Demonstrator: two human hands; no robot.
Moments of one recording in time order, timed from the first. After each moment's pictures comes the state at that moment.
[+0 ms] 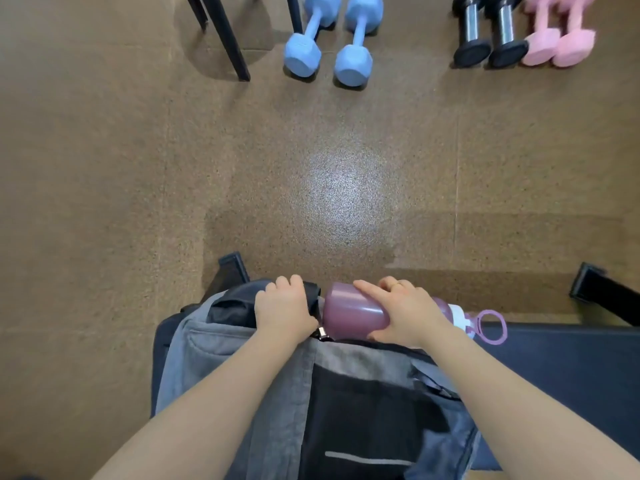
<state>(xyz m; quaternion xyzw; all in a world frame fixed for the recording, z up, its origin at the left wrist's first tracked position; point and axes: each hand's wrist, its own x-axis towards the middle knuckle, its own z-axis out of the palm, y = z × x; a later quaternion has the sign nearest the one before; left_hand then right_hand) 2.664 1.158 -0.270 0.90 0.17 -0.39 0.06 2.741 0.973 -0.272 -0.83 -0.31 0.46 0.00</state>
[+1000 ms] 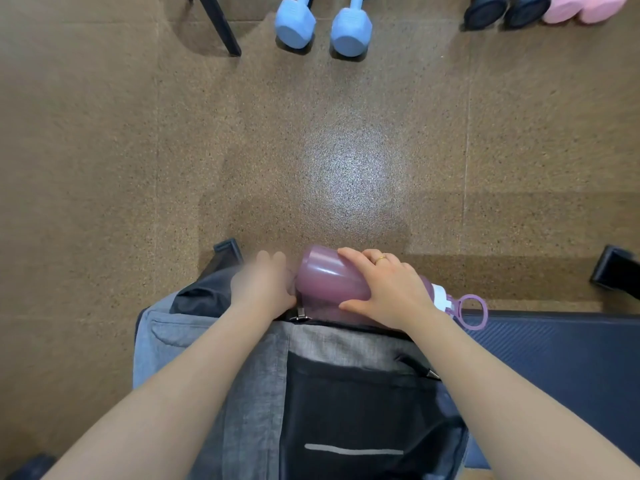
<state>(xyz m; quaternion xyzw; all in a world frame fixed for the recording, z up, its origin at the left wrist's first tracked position) 2.674 1.164 -0.296 0.89 0.18 -0.41 0.06 2.740 0.974 -0.297 -0.87 -0.29 0.39 0.10</state>
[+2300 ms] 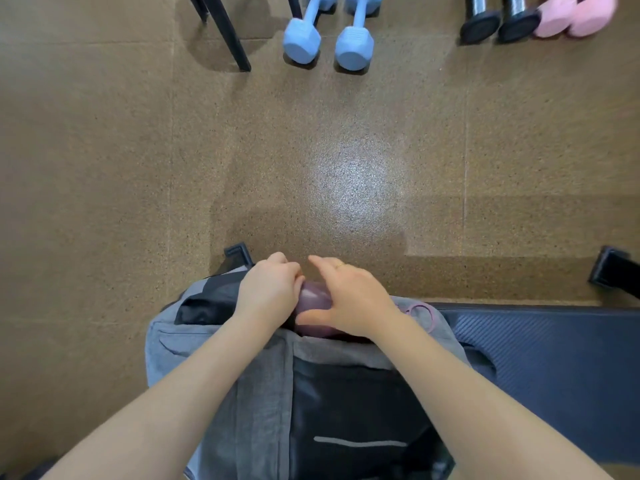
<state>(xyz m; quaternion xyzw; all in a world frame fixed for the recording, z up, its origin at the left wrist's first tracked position) 2.661 1.169 -0.245 0.94 0.15 -0.28 0.16 2.711 1.026 -0.255 -0.83 -0.32 0.41 0.19</state>
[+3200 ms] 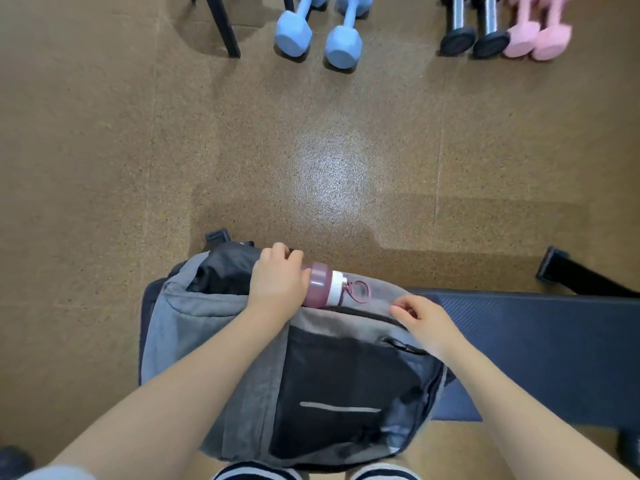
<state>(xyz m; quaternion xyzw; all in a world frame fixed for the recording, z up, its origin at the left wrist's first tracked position) 2.641 1.141 -0.244 0.93 0.17 -0.26 0.18 2.684 0.899 -0.240 -0.84 -0.03 0.51 0.19</state>
